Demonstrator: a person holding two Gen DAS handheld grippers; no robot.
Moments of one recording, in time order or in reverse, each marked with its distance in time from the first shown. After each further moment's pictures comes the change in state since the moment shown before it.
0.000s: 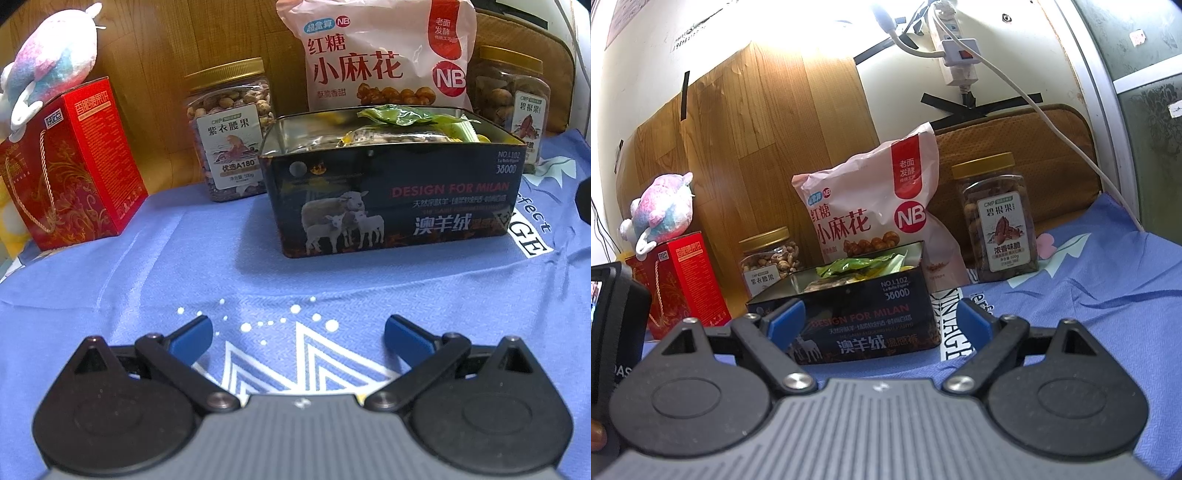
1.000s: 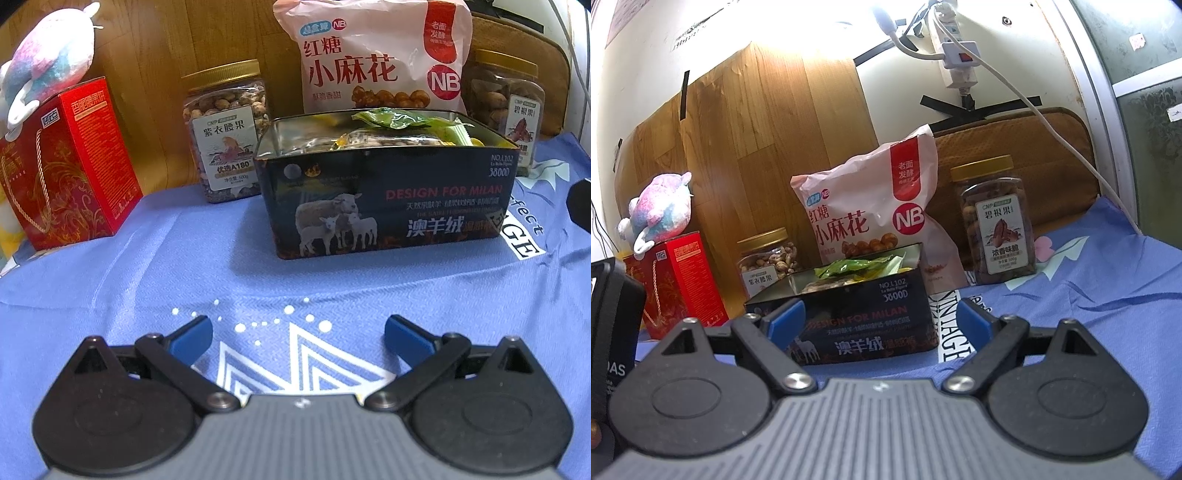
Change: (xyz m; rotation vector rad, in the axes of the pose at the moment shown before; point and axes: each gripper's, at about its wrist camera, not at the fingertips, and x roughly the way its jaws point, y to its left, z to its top) left arm -0.001 0.000 -0.001 -0.006 -0.003 -0.018; right arm 0.000 0.000 0.001 -0.002 -0.004 -0.003
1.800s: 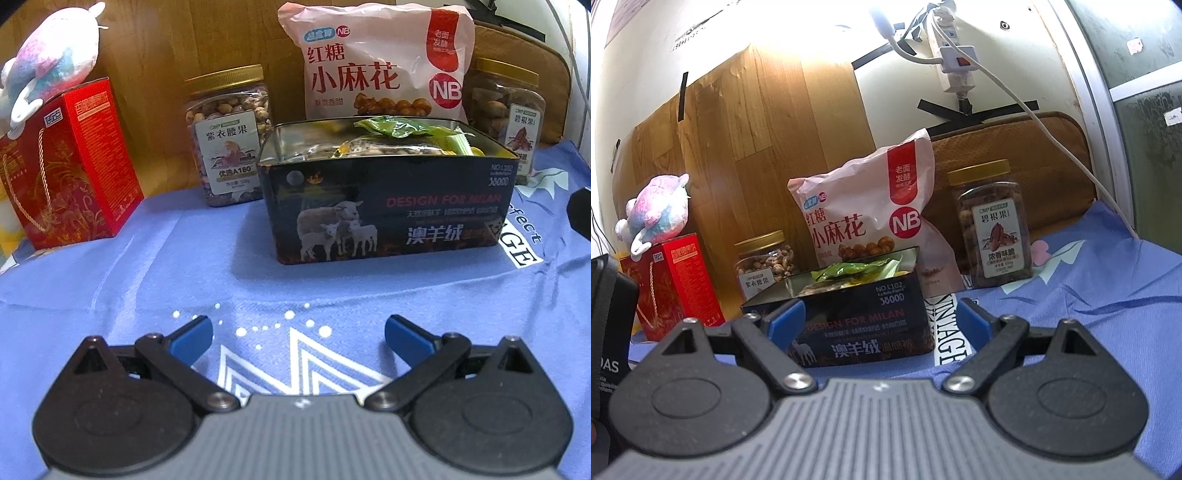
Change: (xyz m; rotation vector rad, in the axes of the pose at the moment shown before) left arm -0.002 0.003 0.000 -0.017 -0.015 -0.006; right arm -0.001 -0.001 0.000 -0.005 -0.013 -0.011
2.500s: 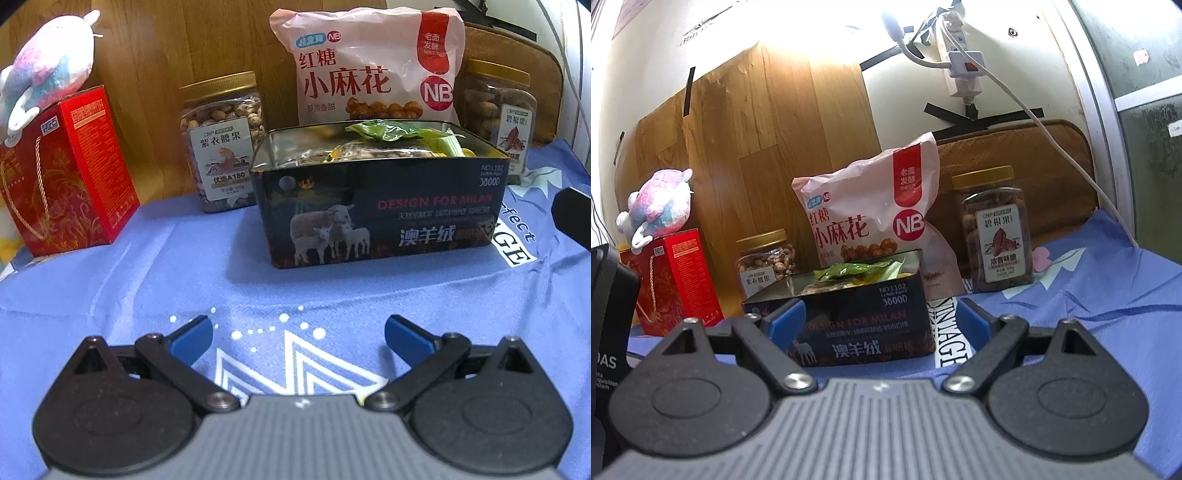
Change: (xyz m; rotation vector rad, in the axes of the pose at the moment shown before) left arm -0.003 -0.002 -0.002 0.017 -0.018 -0.014; right arm -0.001 0.005 -0.001 -0.026 -0.007 -0.007
